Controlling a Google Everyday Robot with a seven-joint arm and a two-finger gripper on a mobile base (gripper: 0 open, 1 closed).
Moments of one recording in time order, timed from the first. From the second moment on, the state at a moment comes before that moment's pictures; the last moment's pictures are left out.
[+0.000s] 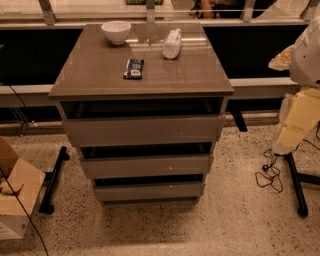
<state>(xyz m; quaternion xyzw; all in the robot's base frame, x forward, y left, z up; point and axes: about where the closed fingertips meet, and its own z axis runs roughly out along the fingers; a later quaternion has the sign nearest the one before) 0.438 -0.216 0.977 -0.60 0.78 -0.04 0.16</state>
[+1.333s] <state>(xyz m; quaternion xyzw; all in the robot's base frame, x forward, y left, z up) 0.471 -0.155 0.848 -0.60 0.76 0.06 0.23</state>
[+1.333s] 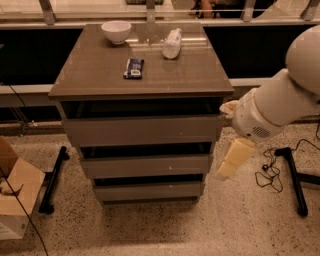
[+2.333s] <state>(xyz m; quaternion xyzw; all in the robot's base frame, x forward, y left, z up) 0.491 -0.132 0.768 -0.60 0.77 0.10 0.20</state>
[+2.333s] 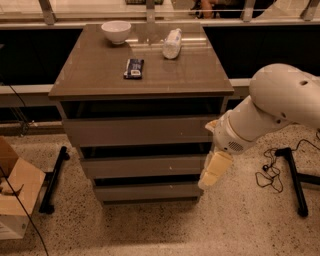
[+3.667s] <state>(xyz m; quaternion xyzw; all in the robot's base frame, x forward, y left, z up) 0.556 -0.099 0.589 -0.55 0.76 0.22 0.25</state>
